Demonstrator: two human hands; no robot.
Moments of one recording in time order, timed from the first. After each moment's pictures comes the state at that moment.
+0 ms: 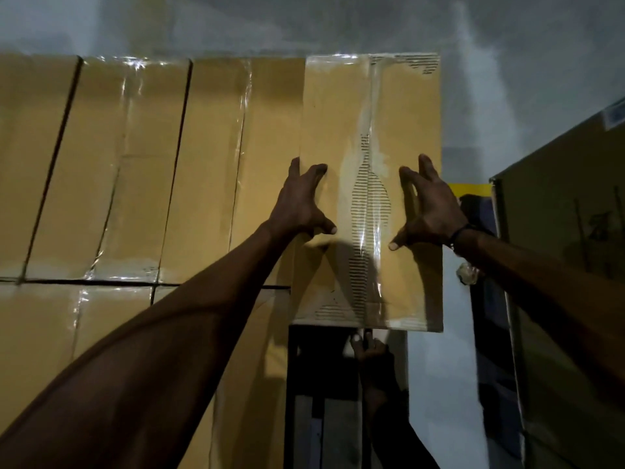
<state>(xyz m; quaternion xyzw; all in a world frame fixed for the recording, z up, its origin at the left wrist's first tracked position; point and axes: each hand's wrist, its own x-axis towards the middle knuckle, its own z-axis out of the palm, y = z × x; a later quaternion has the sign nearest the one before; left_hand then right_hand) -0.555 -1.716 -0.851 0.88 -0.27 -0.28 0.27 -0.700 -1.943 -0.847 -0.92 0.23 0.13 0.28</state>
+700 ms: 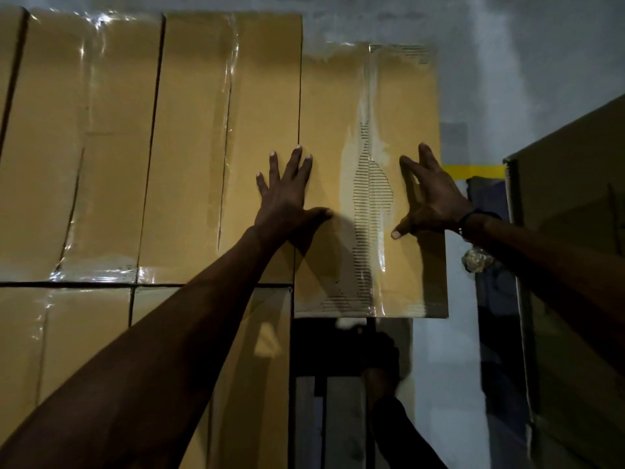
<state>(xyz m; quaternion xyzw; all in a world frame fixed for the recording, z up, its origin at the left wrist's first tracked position) -0.540 -1.692 -0.943 0.90 -0.34 -0.24 0.16 -0.686 -1.961 -0.915 -0.91 0.21 0.18 0.30</state>
